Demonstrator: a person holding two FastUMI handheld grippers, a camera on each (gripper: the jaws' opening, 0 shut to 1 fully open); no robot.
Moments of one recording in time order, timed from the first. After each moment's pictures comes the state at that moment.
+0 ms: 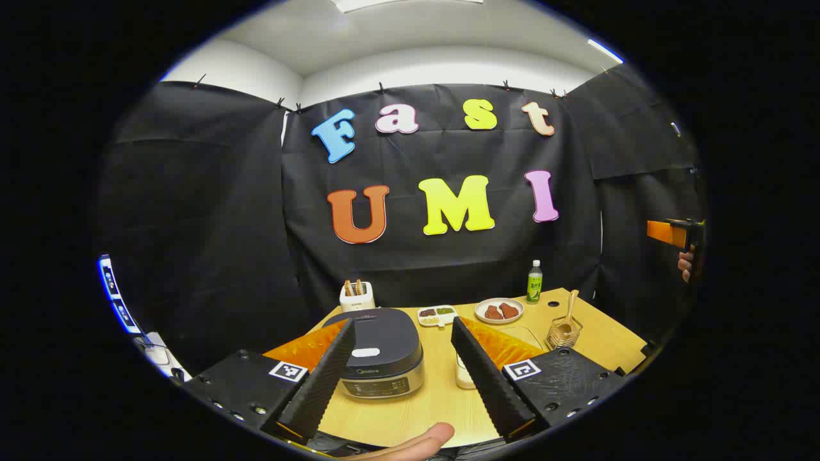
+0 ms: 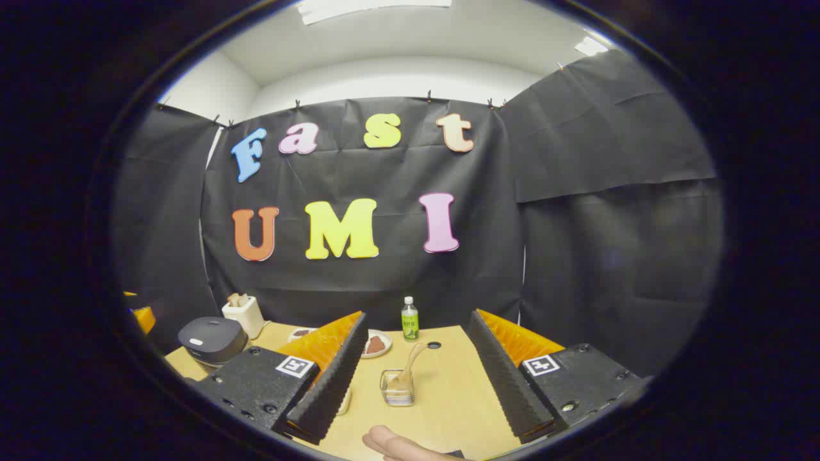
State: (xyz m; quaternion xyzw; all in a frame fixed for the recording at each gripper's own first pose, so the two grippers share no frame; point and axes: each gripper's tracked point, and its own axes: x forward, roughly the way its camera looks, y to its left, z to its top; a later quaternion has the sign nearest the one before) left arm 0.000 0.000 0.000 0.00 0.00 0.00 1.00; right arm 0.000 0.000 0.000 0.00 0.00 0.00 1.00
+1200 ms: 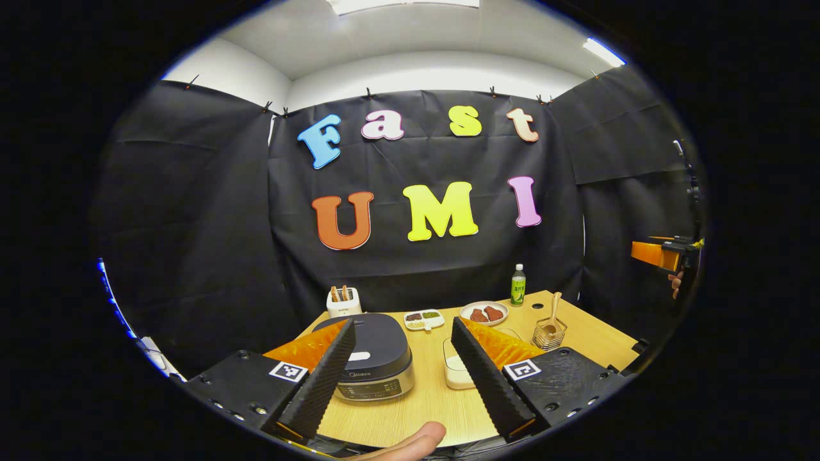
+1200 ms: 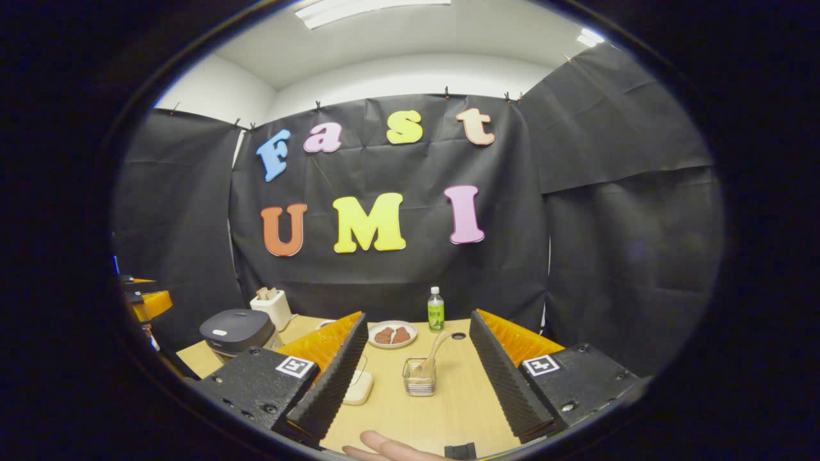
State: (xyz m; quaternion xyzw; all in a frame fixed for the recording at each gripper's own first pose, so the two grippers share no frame) left arm -0.003 -0.011 0.006 -0.01 -0.01 -0.04 1.00; right arm -0.024 0.018 -0.023 0.01 0.00 0.07 1.00
